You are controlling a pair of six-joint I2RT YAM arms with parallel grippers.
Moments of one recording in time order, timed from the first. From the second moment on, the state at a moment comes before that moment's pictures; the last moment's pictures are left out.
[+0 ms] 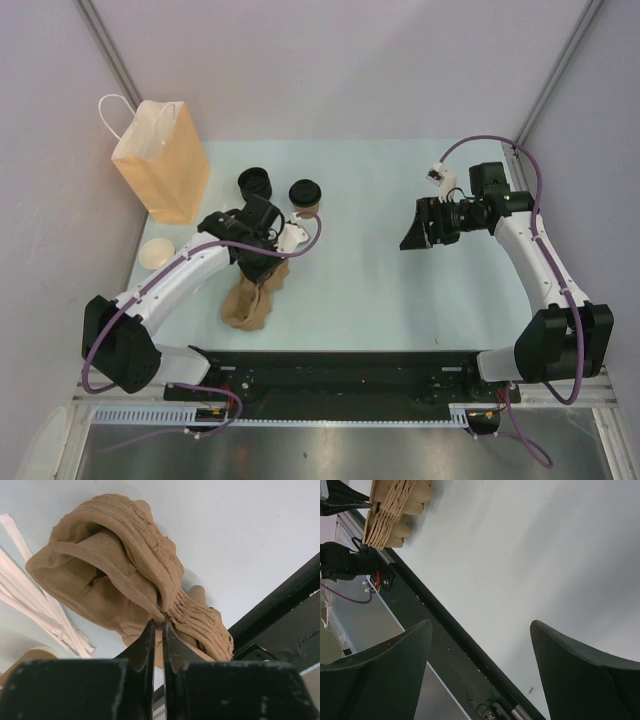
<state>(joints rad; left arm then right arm) -0.53 1.35 1.12 -1.03 0.07 0.42 0.08 1.37 1.24 -0.91 -0.79 -0.11</state>
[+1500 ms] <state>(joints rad) -0.69 1.42 1.49 -1.12 -0.41 0.60 0.08 1.38 1.24 -0.91 -0.82 -0.11</state>
